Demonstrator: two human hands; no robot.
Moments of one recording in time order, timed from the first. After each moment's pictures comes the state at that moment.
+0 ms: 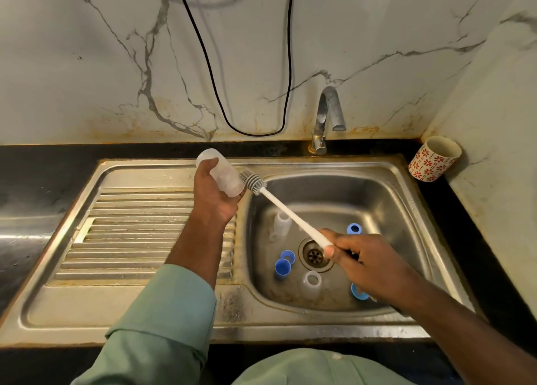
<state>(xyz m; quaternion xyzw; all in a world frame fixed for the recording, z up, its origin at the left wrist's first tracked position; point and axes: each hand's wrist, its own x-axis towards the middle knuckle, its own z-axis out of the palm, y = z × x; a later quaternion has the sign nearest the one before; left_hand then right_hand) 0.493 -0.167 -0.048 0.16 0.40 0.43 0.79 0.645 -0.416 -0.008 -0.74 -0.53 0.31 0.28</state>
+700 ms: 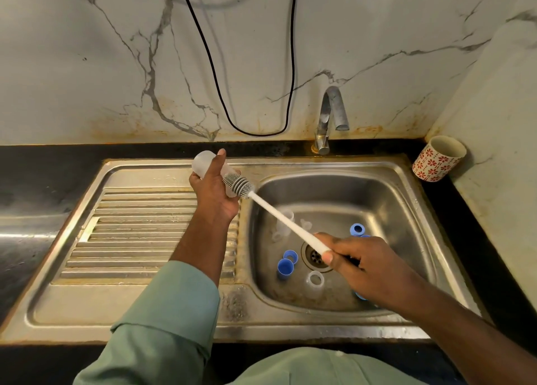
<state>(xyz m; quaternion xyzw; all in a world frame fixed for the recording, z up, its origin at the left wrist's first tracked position) 0.500 -0.168 -0.042 0.15 0.45 0.49 0.73 0.646 -0.414 -0.007 -0.72 -0.59 0.28 0.24</state>
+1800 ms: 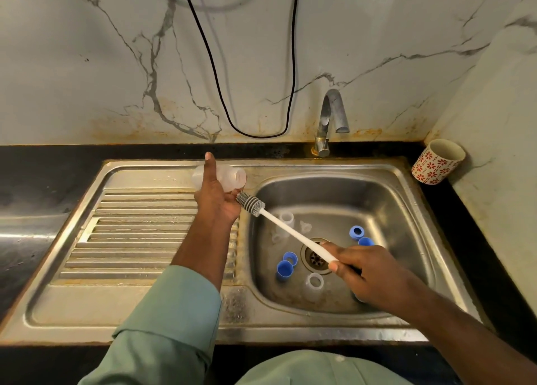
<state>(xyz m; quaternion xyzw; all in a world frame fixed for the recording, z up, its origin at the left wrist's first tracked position) 0.501 -0.165 -0.049 0.09 0.45 0.49 0.74 0.656 -0.420 -0.028 -0.74 -0.61 0.26 0.16</state>
